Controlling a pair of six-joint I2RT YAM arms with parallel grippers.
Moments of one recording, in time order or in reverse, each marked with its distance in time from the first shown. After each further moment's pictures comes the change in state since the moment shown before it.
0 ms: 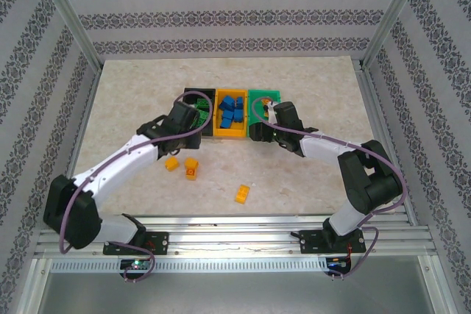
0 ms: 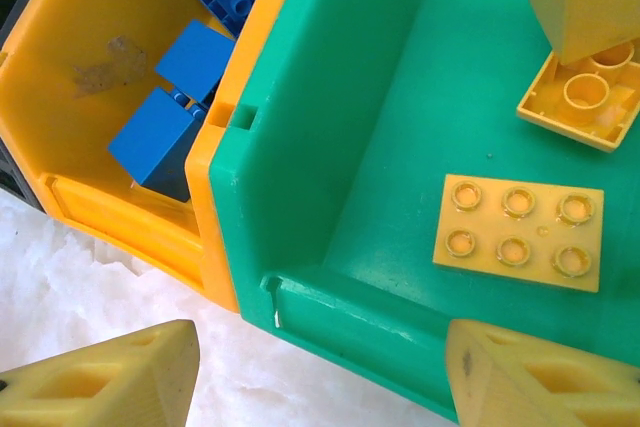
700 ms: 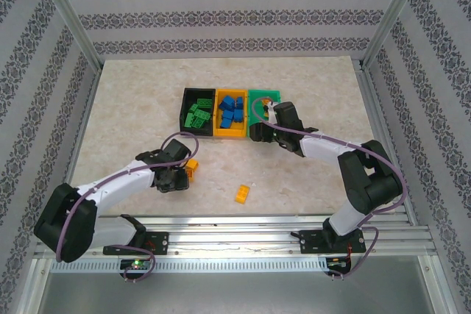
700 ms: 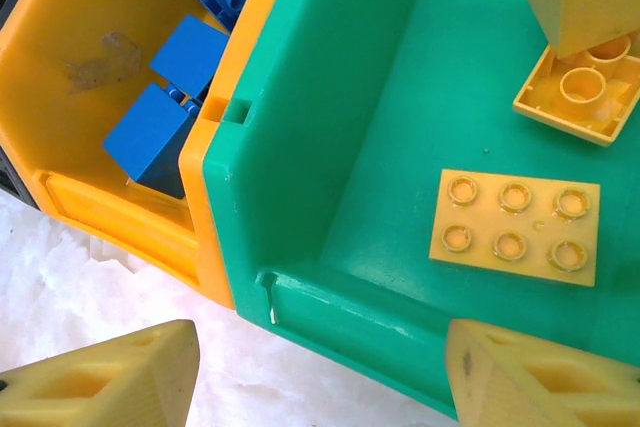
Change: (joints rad) left arm -0.005 -0.156 -0.452 -0.051 0.161 -0.255; right arm 0.000 0.000 0.000 -0.008 0.004 0.000
